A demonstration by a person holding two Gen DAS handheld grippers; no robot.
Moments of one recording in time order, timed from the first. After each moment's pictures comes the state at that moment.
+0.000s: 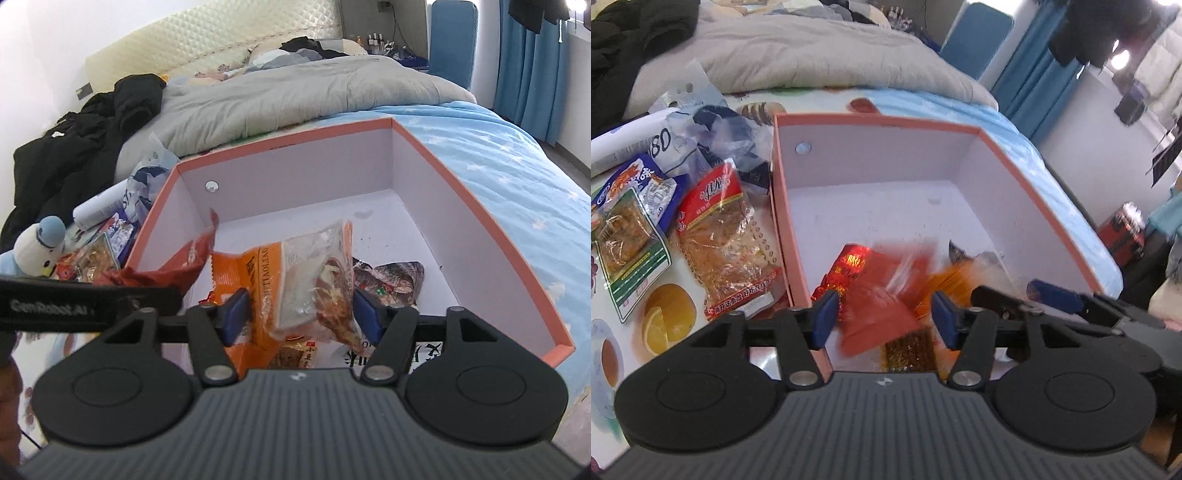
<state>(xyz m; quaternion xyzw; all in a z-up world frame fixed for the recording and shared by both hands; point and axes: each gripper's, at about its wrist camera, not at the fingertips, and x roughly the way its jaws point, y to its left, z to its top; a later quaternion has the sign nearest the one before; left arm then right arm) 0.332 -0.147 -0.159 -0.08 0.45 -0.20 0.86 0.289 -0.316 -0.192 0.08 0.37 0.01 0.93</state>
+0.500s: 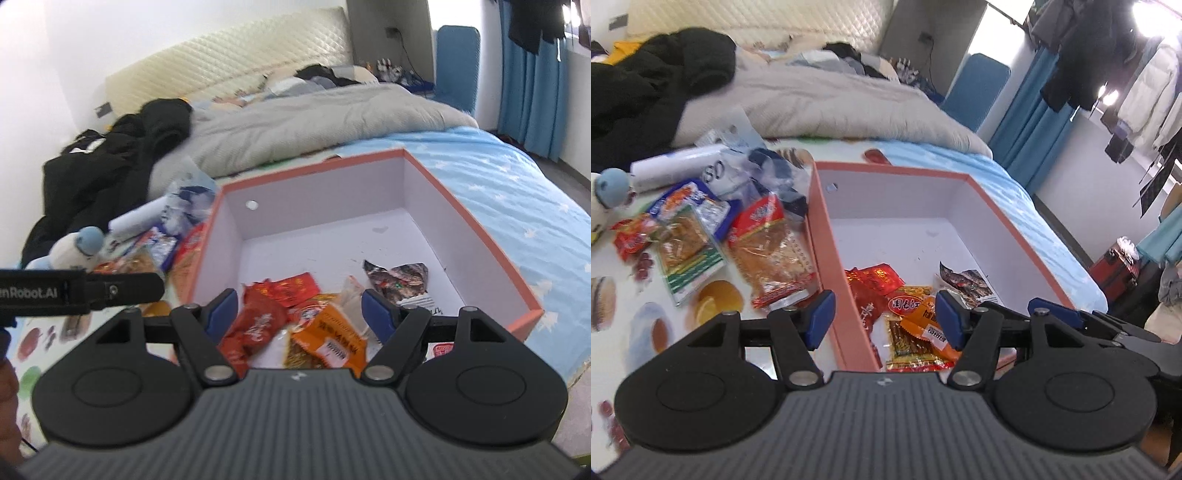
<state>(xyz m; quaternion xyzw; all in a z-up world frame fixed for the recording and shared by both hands) 0.234 -0.096 -0.096 -0.09 0.38 -0.18 0.90 0.224 -0.291 -0.149 0.09 0.33 0.03 0.94</state>
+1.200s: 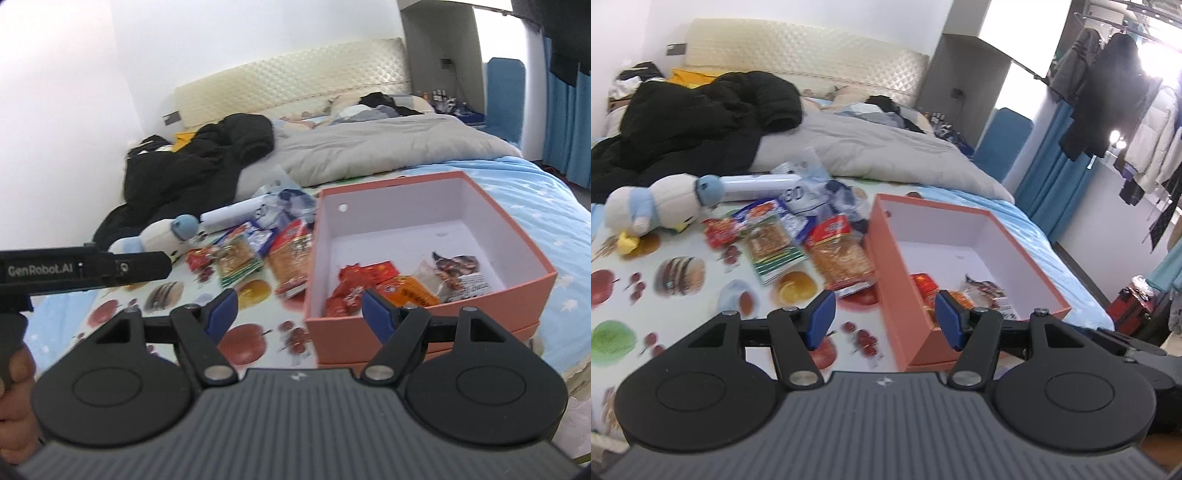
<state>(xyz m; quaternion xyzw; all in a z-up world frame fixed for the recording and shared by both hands) 0.082 -0.013 -0.059 -0.11 0.31 -0.11 0.94 0.120 -0.230 -0.114 0.08 0.28 0.12 0.95</state>
